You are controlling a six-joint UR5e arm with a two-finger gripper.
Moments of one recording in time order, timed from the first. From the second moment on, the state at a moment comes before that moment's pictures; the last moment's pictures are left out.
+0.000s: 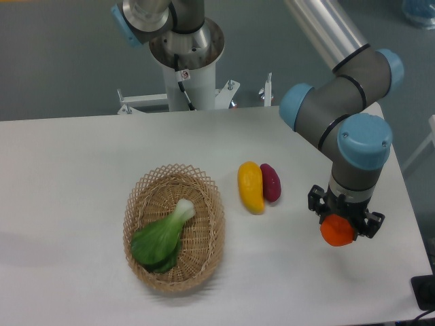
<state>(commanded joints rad) 2.61 -2.14 -1.32 -1.08 1.59 1.22</state>
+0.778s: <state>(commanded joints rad) 2.58 -2.15 -1.31 -1.08 1.64 1.21</state>
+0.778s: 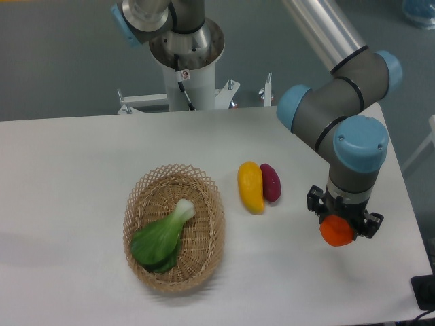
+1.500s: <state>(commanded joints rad) 2.47 -2.16 -1.32 -1.07 1.63 1.12</state>
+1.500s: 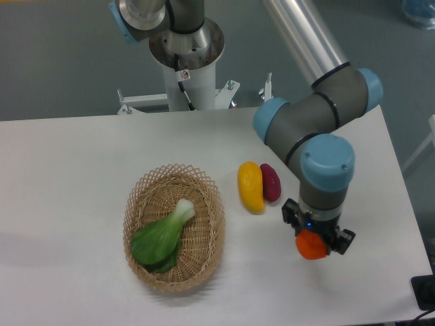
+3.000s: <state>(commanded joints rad) 2.17 -2.17 -1.39 -1.07 1.64 0.86</state>
